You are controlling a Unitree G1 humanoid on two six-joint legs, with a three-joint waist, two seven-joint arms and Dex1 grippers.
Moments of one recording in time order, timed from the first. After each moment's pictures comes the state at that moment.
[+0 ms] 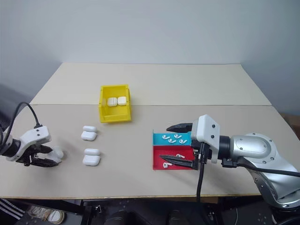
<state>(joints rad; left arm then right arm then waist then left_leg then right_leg) -0.40 1.19 -0.09 0.41 -0.04 0.34 -1.40 -0.26 -0.87 -0.11 -0.66 0.65 0.55 0.94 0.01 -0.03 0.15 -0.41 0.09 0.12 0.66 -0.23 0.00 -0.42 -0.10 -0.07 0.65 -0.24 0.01</state>
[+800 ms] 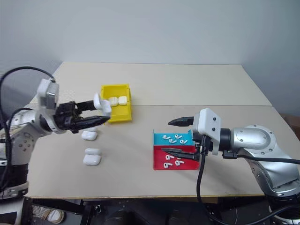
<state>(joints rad) -0.54 0.71 0.19 -0.14 -0.74 0.57 -1.27 -0.34 -0.87 -0.07 -0.55 0.58 0.48 1.01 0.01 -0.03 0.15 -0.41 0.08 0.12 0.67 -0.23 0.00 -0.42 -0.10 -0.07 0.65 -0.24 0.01</state>
